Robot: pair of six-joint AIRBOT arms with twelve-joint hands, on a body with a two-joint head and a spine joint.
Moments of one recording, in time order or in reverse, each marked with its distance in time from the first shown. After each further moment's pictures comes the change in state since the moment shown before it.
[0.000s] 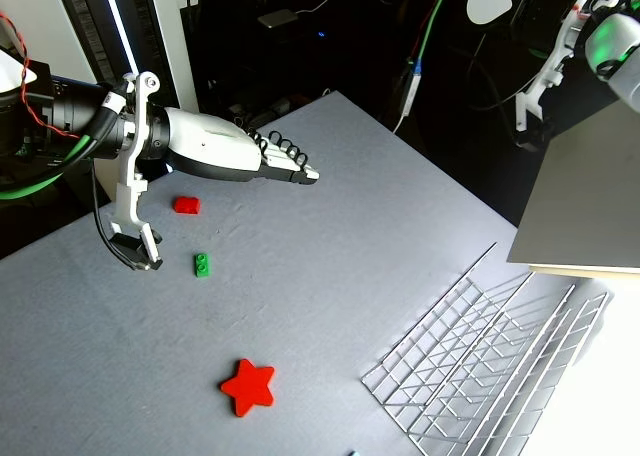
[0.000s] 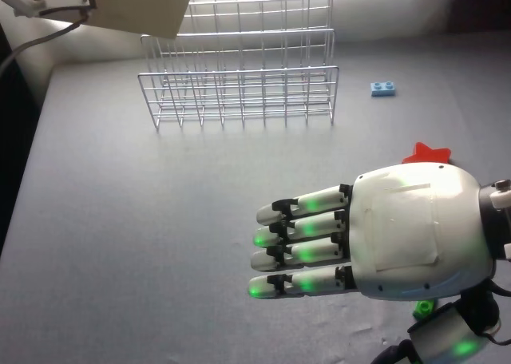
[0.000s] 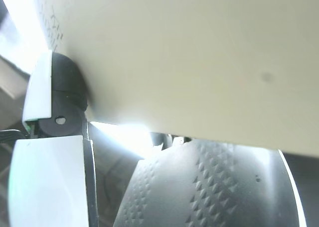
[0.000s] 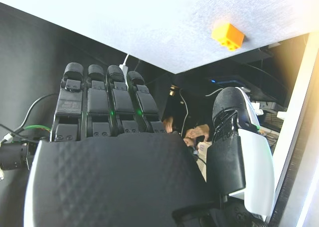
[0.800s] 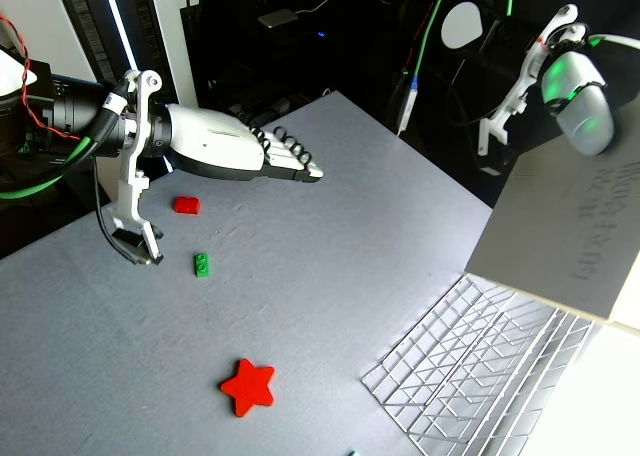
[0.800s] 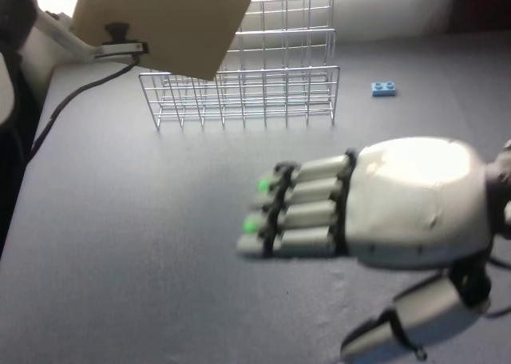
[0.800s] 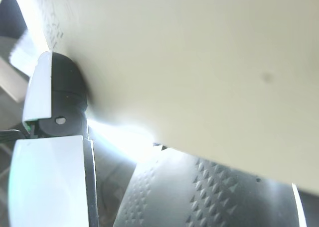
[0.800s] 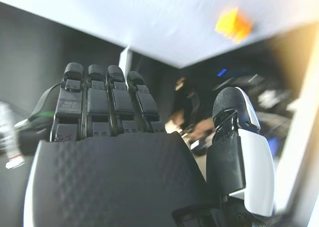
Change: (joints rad) left arm 0.094 -0.086 -0.017 -0.029 0.082 0.000; right arm 0.016 0.026 -0.003 0.217 -0.046 0.008
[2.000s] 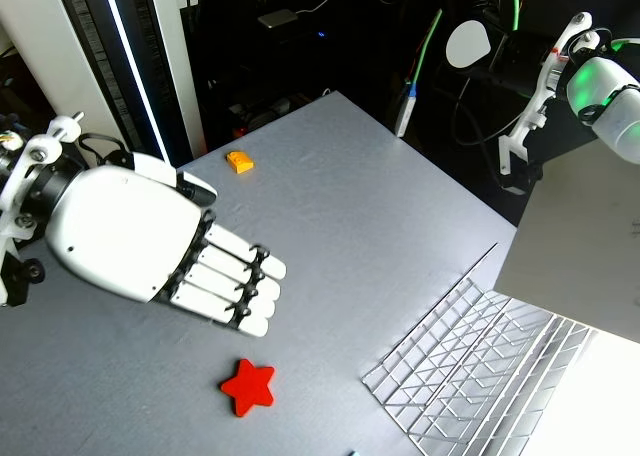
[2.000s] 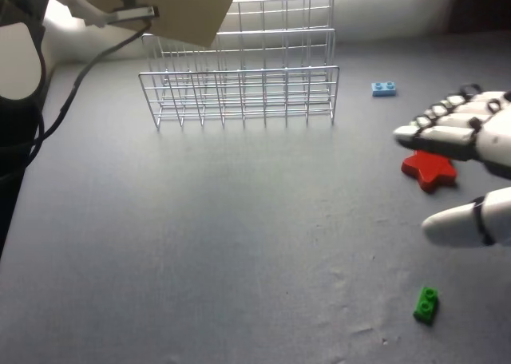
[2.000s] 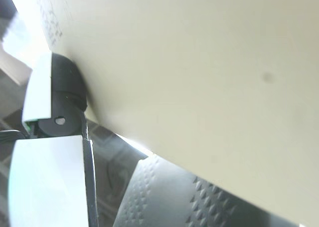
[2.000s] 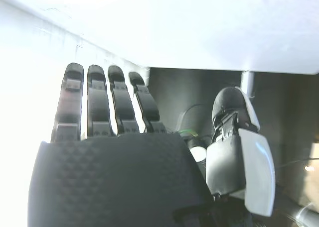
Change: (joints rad) left arm -0.040 -0.090 0.126 0.011 0.040 0.000; right arm -0.034 0.218 -0.065 0.044 -0.458 0.339
